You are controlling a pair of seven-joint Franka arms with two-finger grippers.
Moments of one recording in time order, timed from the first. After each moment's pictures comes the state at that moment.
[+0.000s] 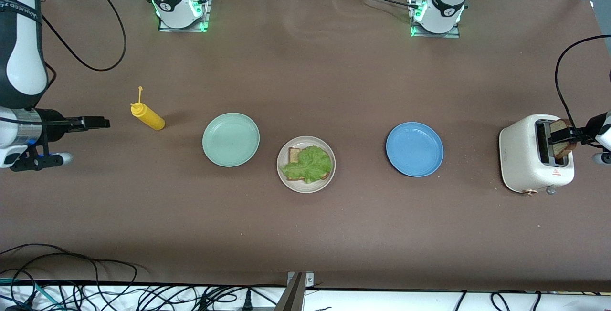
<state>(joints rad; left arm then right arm) 0.27 0.36 0.11 -1.75 0.01 2.05 0.33 -0.13 0.42 0.03 -1.42 0.05 1.50 -0.33</state>
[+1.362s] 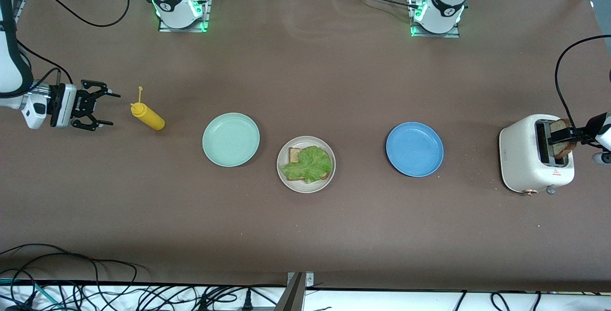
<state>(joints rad) 0.27 0.36 0.11 -1.75 0.01 2.05 0.33 -0.21 0.36 -0.25 -2.05 0.67 1.84 -2.00</state>
